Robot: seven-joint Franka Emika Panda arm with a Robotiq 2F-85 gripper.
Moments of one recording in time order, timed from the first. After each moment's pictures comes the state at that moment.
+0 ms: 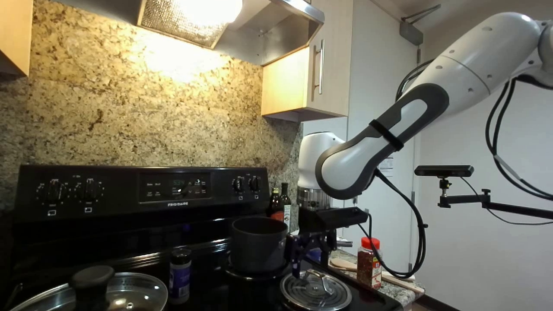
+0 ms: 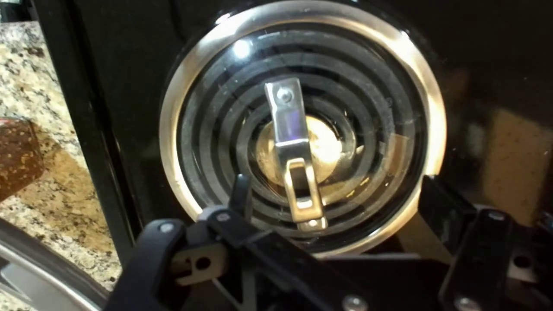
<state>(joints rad) -0.04 0.05 -0.08 -2.28 -0.07 2.37 0.48</state>
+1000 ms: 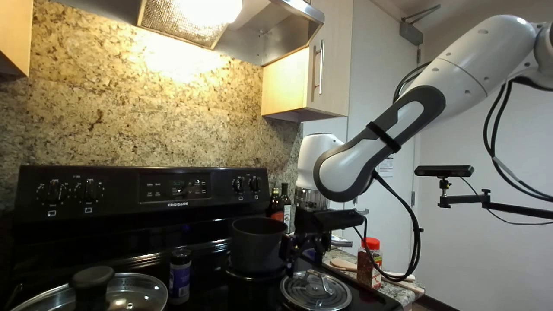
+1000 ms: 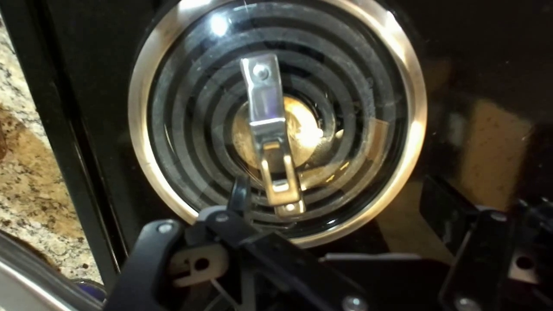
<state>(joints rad) -0.04 0.06 -0.07 -2.28 -0.04 2.44 0.44</state>
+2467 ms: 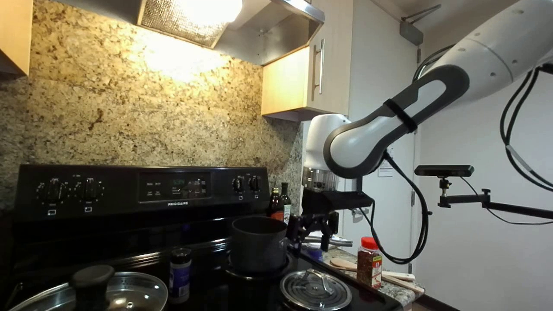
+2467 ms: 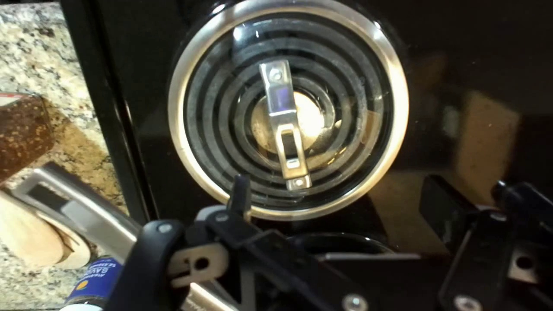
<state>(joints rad) -0.04 -0.06 -0.08 -2.30 -0.05 2.35 0.45</state>
